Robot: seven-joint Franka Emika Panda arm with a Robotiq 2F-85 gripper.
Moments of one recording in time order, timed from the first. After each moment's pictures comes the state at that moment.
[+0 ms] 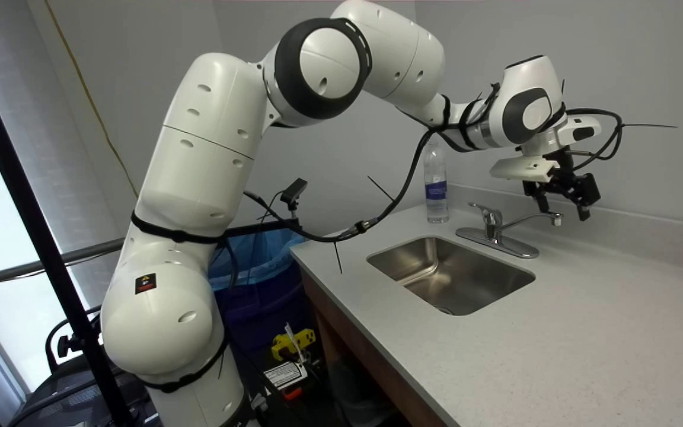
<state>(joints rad) 0.00 0.57 -0.10 -1.48 -0.07 2.37 0.15</state>
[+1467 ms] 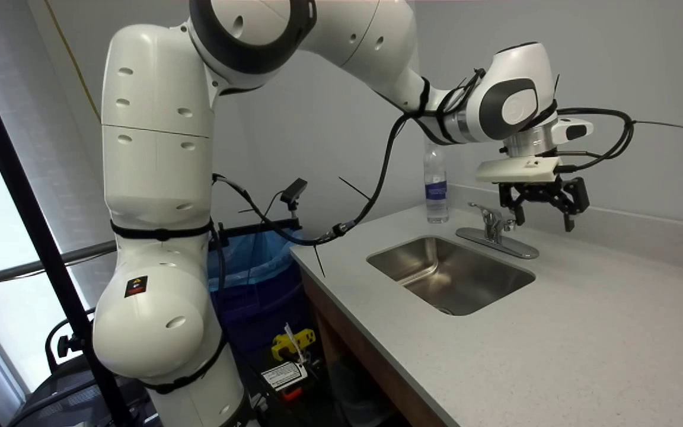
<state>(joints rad) -0.08 0.29 -0.05 -1.85 -0.05 2.37 -0.19</state>
